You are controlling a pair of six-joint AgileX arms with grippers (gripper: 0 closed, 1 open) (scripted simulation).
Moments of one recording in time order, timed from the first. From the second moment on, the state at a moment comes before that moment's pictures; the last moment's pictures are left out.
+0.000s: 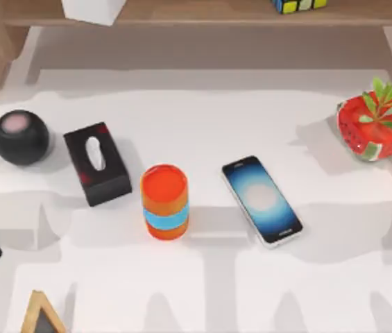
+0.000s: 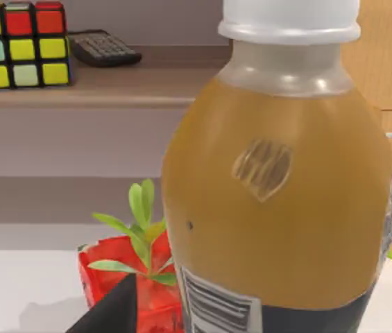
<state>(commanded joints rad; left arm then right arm) 0.00 0.00 0.00 0.00 0.00 0.00 0.00 0.00 0.00 0.00 0.00 0.00</state>
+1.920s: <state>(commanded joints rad) 0.00 0.00 0.00 0.00 0.00 0.00 0.56 2.20 1.83 -1.18 0.01 0.16</state>
